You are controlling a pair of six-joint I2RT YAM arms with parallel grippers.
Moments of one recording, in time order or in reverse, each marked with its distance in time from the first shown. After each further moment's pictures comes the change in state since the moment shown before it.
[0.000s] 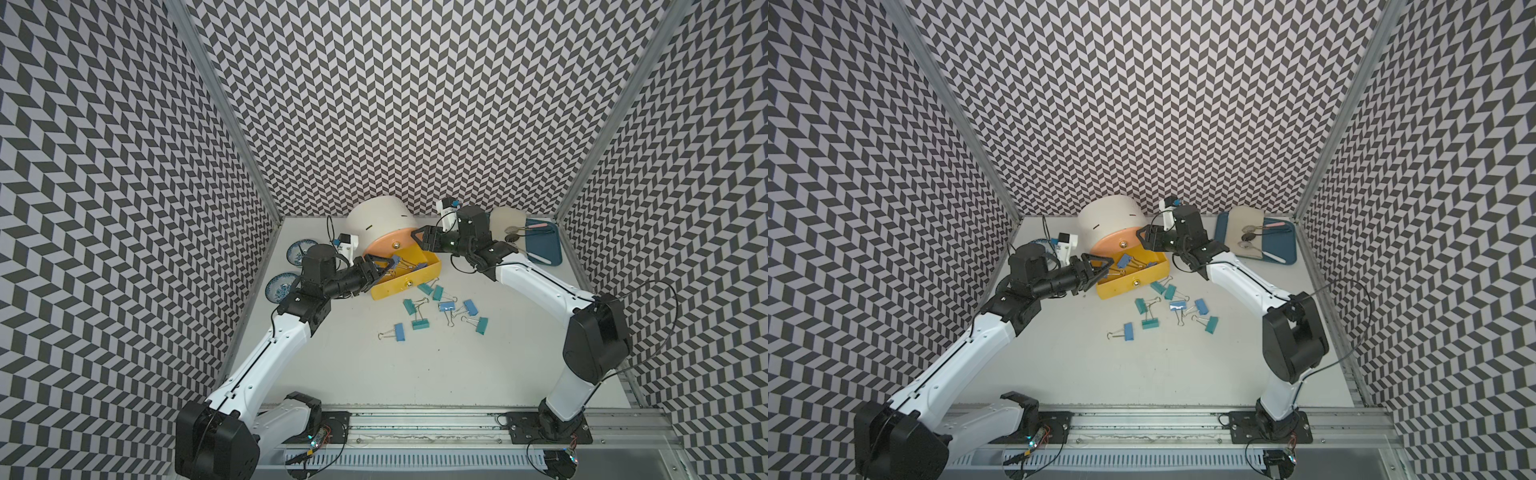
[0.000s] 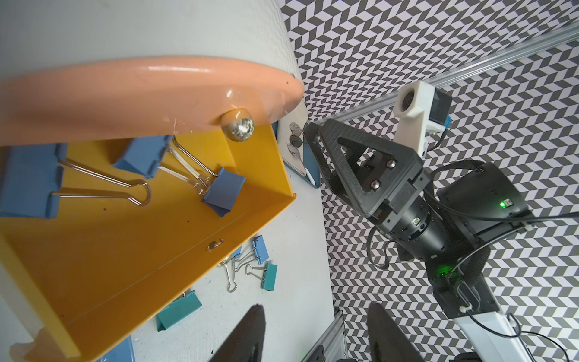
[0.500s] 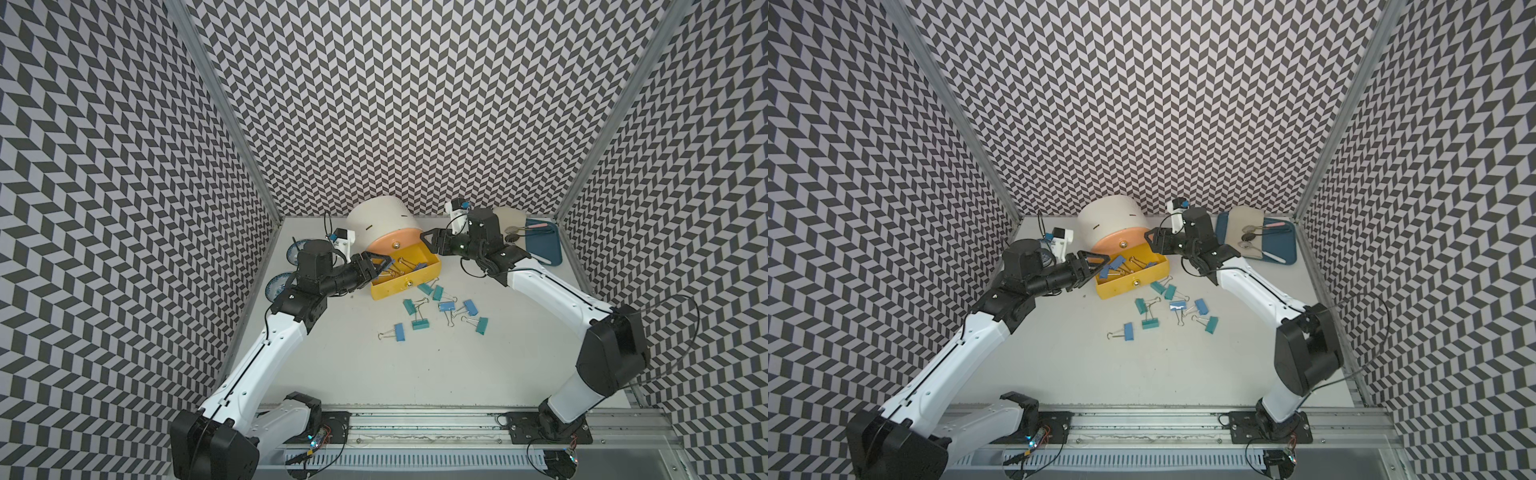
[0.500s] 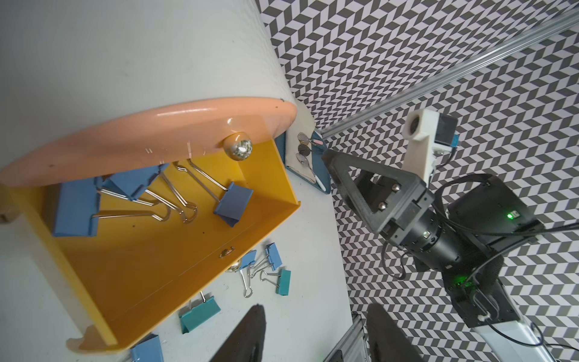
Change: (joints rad) left arm 0.004 -0.030 0.068 -0.152 -0.056 0.122; right arm -0.033 -0.135 -0.116 -0.026 0.026 -0.064
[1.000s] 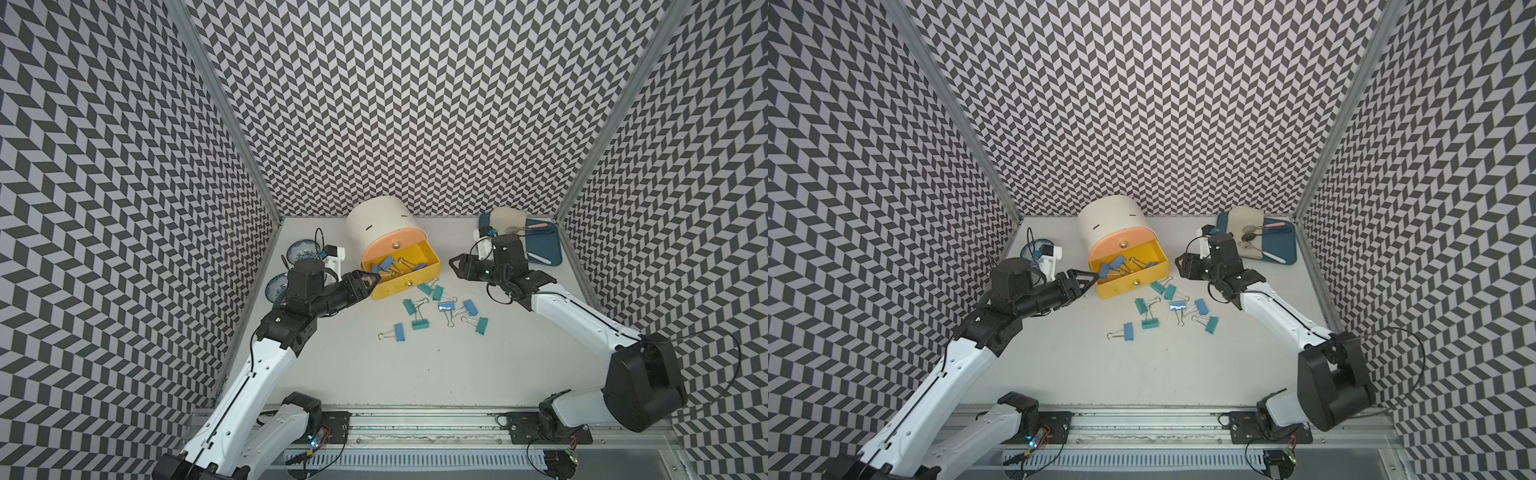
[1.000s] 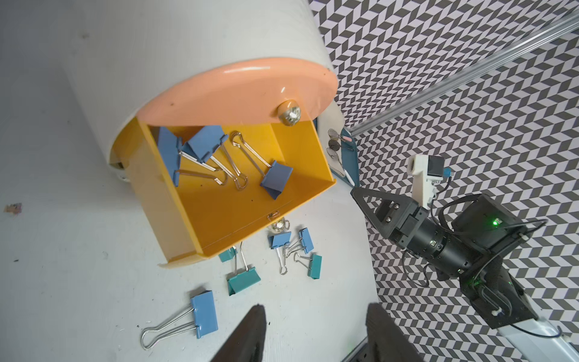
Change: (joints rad) left arm 0.000 -0.190 -0.125 -0.145 -0.087 0.059; right arm -0.113 -0.181 -0.332 -0.061 0.040 -0.010
